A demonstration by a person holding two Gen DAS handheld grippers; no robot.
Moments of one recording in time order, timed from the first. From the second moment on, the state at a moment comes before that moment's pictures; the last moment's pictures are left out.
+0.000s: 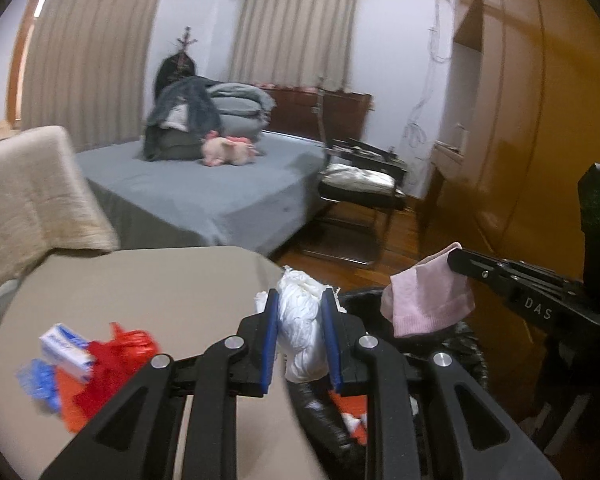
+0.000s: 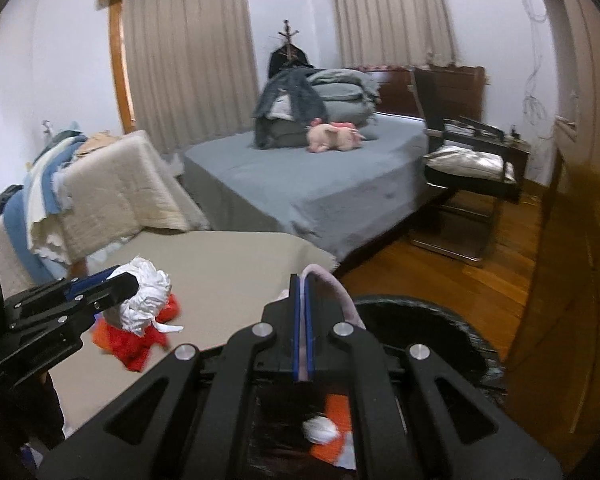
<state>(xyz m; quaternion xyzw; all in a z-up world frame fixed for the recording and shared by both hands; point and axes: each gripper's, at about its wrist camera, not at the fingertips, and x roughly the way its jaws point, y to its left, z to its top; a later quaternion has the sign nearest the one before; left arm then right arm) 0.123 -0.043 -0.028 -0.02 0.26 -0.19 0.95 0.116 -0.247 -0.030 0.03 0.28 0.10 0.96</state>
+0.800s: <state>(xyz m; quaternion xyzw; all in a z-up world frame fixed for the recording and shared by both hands) 0.160 -0.122 -0.074 0.00 0.31 -0.26 0.91 0.113 -0.325 -0.110 0.04 0.37 -0.01 0.93</state>
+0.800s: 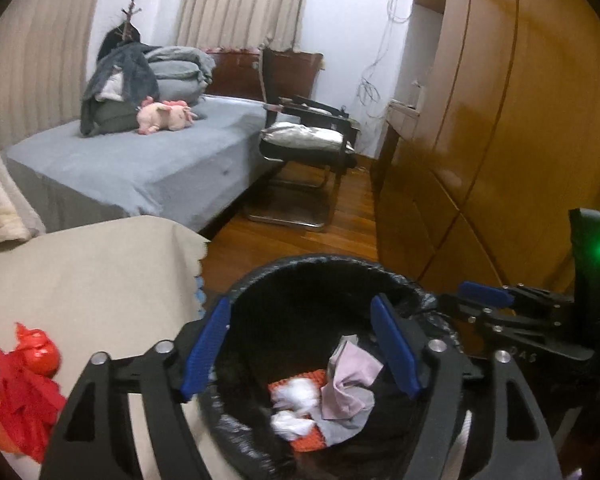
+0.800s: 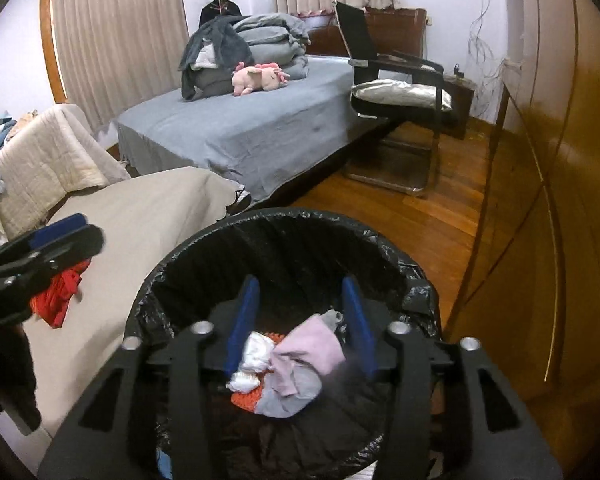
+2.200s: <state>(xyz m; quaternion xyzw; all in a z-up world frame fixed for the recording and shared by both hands) 0.115 0.196 -0.145 -0.04 0.32 0.08 0.94 0.196 0.005 -0.171 -0.02 0.37 0.24 0.90</state>
